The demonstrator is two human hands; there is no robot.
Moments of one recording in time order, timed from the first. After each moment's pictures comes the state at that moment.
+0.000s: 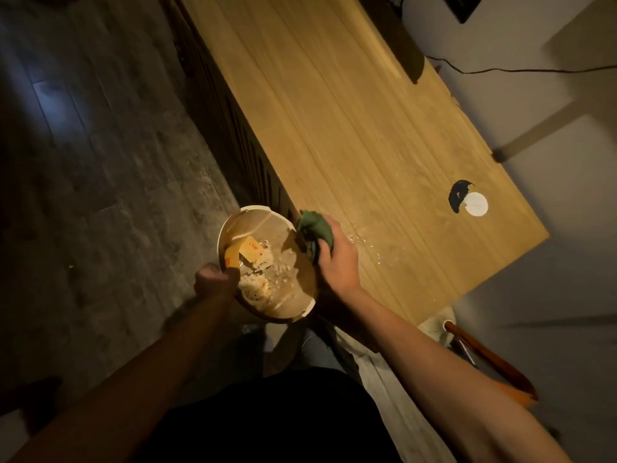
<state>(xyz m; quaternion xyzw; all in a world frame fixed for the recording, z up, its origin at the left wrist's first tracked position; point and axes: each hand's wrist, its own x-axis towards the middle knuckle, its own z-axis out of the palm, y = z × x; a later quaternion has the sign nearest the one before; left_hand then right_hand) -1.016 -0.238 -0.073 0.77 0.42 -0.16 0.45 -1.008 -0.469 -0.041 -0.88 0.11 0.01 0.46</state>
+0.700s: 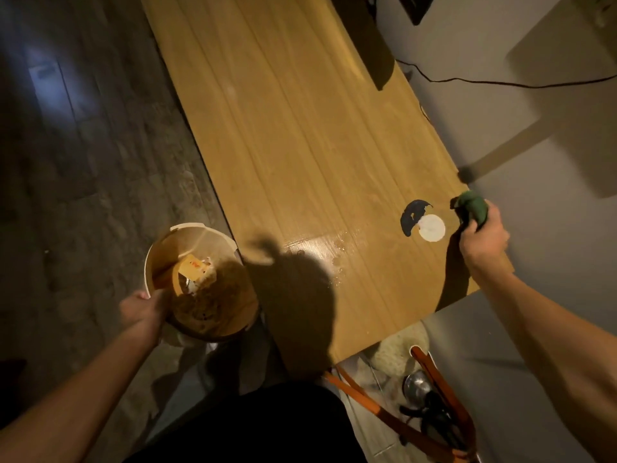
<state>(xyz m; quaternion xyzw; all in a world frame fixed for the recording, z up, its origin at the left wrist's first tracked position) -1.040 -0.279 -0.093 0.73 0.56 -0.09 0.39 -0.935 -0.870 -0.053 -0.88 0.38 -0.03 0.28</state>
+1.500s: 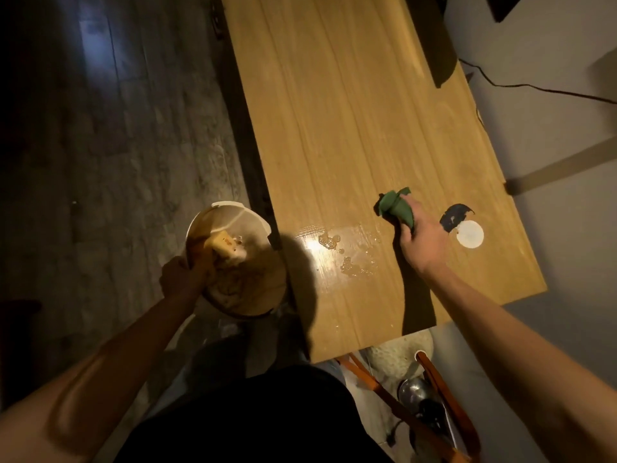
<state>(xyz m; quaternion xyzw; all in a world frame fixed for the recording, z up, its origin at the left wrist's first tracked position) -1.064 -0.283 -0.101 0.76 0.50 -0.11 0.40 -0.942 -0.715 -0.059 -0.96 0.01 0.06 0.26</state>
